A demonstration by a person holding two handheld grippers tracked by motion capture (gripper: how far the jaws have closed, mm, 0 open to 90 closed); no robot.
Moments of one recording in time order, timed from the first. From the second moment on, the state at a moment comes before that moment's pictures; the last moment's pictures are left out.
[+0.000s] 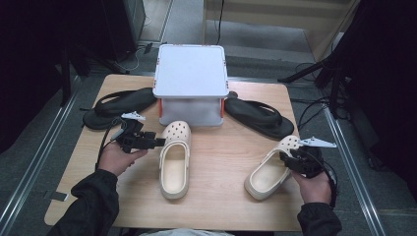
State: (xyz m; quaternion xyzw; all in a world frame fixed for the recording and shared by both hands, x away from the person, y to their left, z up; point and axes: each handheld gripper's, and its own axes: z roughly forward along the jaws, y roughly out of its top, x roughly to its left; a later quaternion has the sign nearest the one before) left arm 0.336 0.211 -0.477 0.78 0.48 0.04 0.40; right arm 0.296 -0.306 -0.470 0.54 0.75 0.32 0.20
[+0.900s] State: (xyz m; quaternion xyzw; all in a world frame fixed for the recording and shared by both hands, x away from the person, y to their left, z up) left arm 0.337 0.213 -0.477 0.78 0.48 0.03 0.40; right arm 0.282 -0.295 -0.435 0.51 0.76 0.38 0.14
